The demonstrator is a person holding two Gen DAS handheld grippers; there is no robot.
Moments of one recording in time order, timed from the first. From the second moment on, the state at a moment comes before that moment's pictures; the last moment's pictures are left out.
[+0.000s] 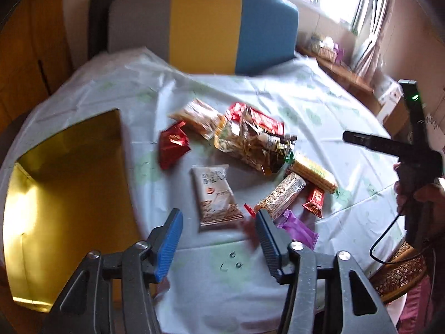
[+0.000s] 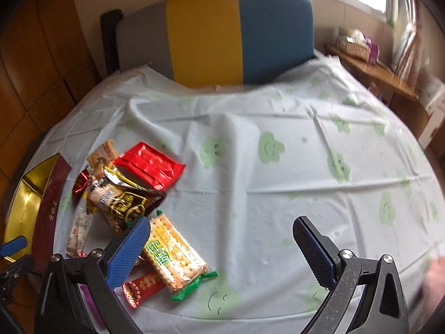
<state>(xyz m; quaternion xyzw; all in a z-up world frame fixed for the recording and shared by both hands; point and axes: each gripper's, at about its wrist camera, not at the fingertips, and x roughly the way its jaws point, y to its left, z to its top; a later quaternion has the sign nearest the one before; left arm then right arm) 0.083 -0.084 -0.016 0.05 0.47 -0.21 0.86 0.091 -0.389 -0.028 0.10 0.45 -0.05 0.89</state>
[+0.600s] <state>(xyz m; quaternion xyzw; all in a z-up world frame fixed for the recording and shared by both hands) 0.159 -0.126 -0.087 0.08 0.54 -0.18 0.82 0.098 -0.378 -0.027 0.12 0.46 0.00 0.88</state>
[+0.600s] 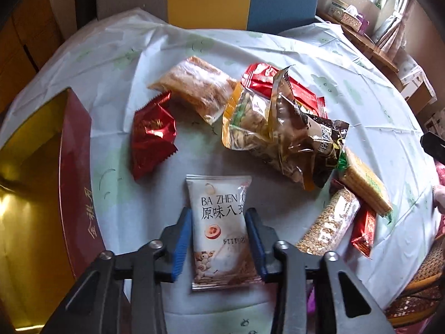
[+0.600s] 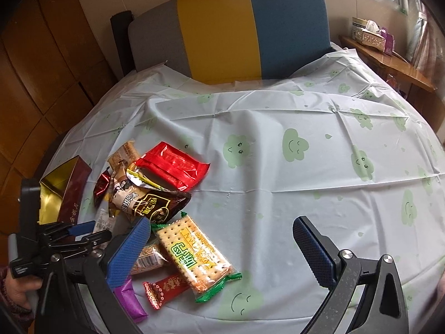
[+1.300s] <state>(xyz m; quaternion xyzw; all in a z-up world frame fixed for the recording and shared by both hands) 0.127 -0.006 0.010 -0.06 0.45 -0.14 0.88 0.061 -0.218 -0.088 -0.05 0.57 0.30 0.76</state>
